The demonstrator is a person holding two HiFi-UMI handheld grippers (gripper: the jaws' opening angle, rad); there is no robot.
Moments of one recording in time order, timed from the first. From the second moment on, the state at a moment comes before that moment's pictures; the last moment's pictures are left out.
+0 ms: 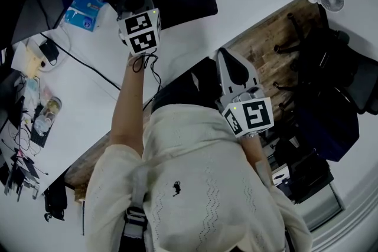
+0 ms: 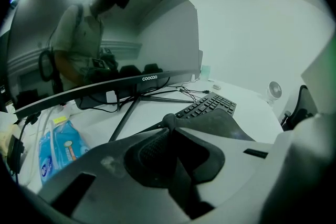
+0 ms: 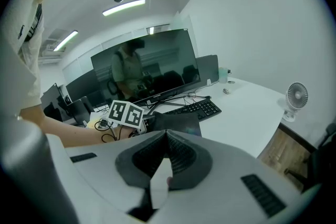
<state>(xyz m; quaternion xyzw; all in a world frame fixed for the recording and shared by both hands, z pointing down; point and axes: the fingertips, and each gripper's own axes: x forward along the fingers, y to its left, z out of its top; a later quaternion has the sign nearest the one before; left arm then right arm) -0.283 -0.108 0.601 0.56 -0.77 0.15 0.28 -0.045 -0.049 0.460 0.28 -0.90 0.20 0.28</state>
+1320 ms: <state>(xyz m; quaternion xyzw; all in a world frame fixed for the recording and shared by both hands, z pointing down) -0.161 -0.088 0.563 0.61 -0.73 0.15 0.26 0.014 -0.077 0.461 0.26 -0.91 0.21 0.26</state>
